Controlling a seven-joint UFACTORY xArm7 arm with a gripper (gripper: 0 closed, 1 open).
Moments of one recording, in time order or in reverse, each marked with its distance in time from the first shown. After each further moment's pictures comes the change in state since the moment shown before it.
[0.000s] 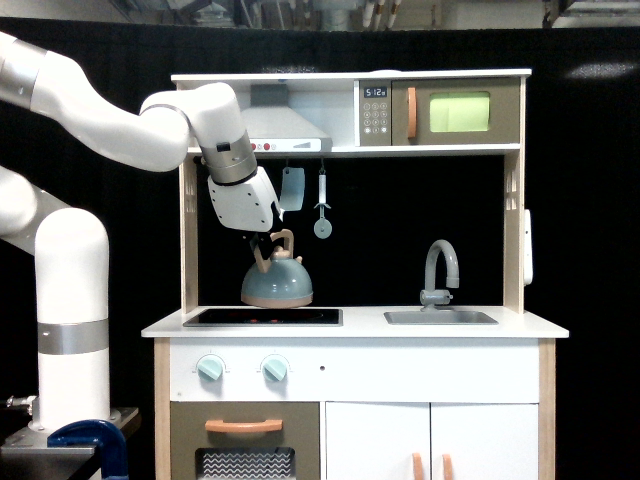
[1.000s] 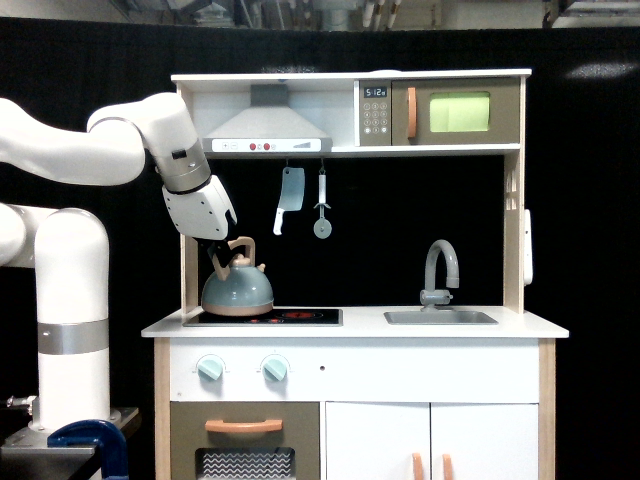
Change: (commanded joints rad) arm 0.007 -0.373 0.062 -0.156 -0.041 0.162 0.179
